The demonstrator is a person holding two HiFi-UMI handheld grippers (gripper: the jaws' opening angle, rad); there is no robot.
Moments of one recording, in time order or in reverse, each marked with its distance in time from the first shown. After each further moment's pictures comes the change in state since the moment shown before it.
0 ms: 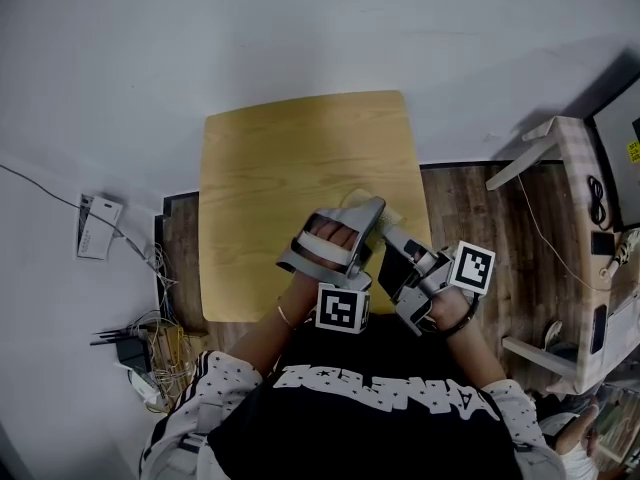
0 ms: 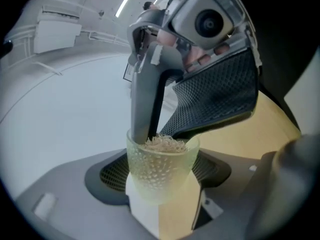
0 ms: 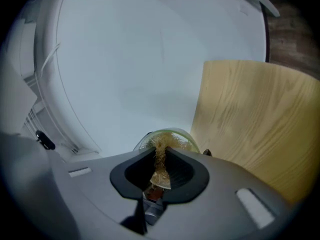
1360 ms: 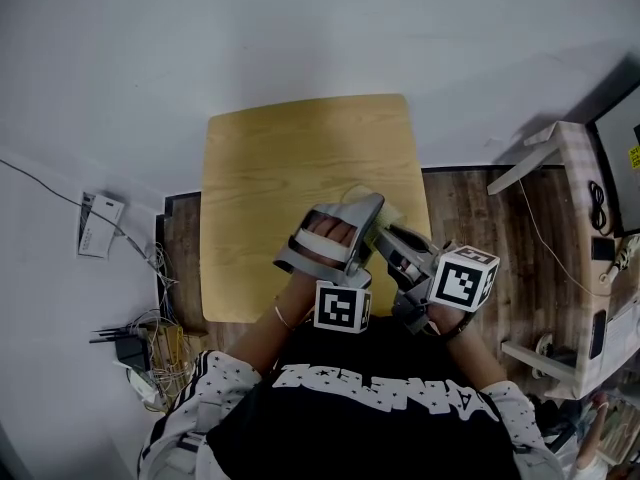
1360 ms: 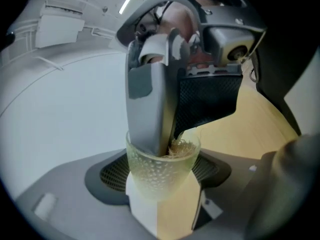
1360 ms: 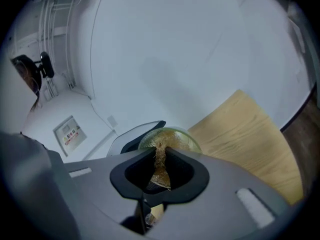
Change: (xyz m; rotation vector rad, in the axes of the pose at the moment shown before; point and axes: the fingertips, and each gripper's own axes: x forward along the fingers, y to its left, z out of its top) left arm -0.003 0.015 -0.001 -0.034 0.019 -0.014; right arm 0.014 0.027 -0.014 -0.556 0.140 -0.110
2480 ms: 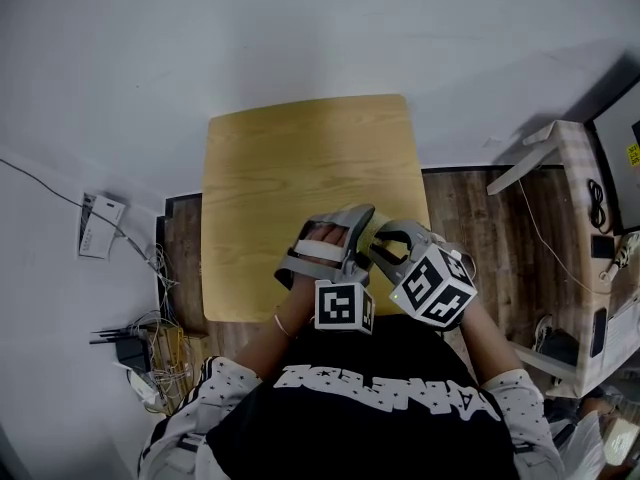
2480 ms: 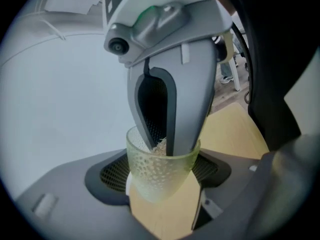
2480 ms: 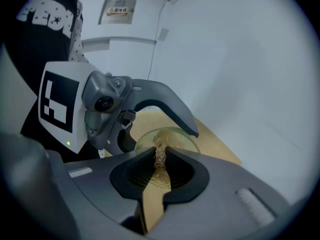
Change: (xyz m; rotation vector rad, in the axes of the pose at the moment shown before) left arm -0.007 -0.033 -0.010 -0.199 0.071 -0.181; right arm 0.007 -0.018 -0.053 -1.202 0.643 -0.168
